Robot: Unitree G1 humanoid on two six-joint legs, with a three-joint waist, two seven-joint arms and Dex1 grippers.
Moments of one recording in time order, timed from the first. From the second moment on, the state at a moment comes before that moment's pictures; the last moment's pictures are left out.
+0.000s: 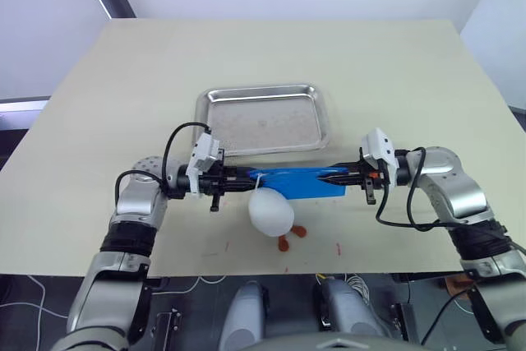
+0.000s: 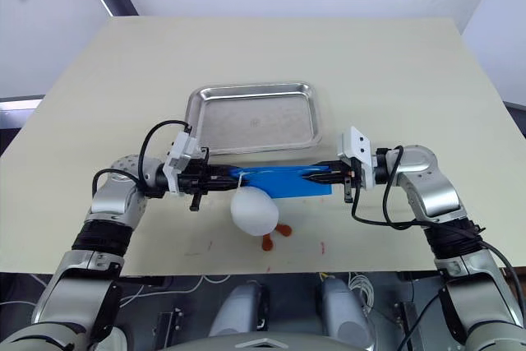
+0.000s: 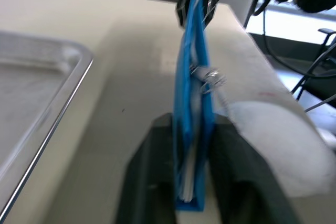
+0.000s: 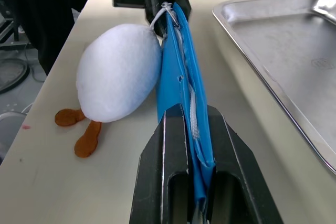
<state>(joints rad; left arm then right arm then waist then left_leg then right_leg) -0.49 0.59 -0.04 0.39 -0.41 0.08 -1.53 -0.50 -0.53 0.19 0.05 0.35 0.23 1.28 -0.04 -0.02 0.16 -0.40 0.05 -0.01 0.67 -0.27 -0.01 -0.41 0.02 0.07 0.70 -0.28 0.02</state>
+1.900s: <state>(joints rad) -0.01 0.68 0.08 -0.10 -0.55 0.30 -1.23 -0.48 -0.50 0.19 0.06 0.34 0.21 1.24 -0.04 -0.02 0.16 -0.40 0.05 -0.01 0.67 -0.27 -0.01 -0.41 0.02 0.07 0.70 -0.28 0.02</state>
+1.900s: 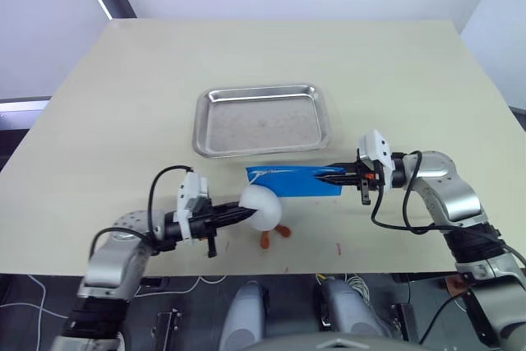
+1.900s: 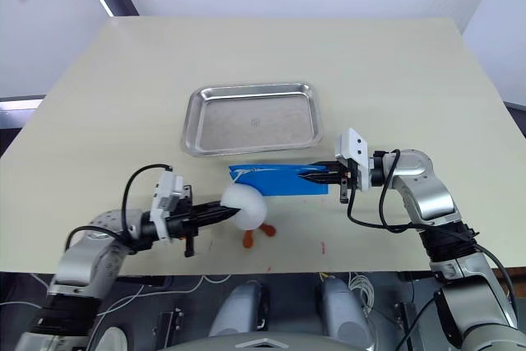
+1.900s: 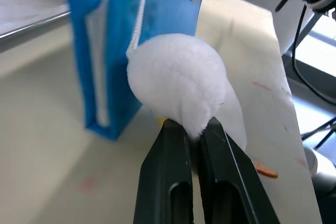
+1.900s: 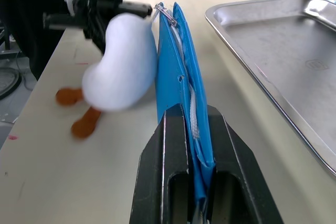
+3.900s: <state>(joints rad) -0.14 0.91 0.16 0.15 -0.46 0.21 -1.34 -0.46 -0.42 0.08 0.02 0.53 0.30 1.20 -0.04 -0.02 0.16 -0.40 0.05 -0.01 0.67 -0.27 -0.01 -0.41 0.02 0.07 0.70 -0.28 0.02</state>
